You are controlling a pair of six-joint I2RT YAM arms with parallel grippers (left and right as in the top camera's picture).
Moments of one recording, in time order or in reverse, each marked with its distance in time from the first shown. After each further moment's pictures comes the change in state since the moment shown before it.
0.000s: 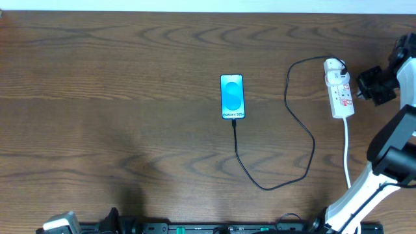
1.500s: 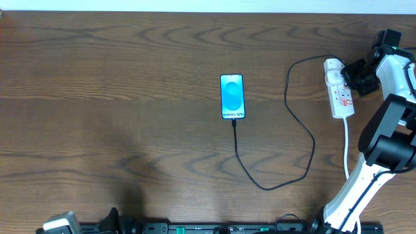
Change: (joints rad) left arm 0.000 0.000 0.000 0.000 0.000 0.000; right arm 0.090 0.097 0.007 0.199 0.040 0.062
